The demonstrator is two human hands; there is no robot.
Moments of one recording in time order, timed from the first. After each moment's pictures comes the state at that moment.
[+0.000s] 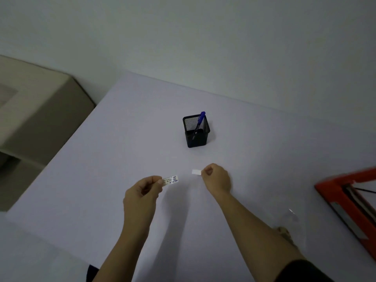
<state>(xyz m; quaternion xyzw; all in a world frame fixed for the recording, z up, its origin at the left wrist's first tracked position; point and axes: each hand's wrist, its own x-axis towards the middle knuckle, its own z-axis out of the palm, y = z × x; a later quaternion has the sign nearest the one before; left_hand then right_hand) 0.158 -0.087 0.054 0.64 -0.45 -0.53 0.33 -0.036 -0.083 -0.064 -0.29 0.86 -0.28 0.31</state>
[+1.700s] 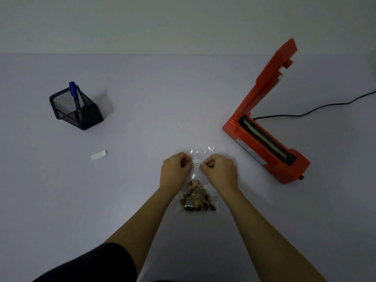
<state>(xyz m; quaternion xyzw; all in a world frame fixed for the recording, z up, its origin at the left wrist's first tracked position) -0.105 0.039 -0.080 0.44 -0.79 -0.42 0.05 -0.200 0.138 -0.073 -0.17 0.90 -0.28 0.28</state>
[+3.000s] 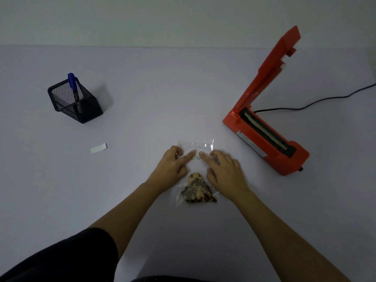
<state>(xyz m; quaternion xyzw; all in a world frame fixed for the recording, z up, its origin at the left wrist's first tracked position) -0.071 0.020 -0.095 0.16 -0.94 -0.29 0.02 -0.198 0.180 -0.086 -0.49 0.85 -0.10 0.15</state>
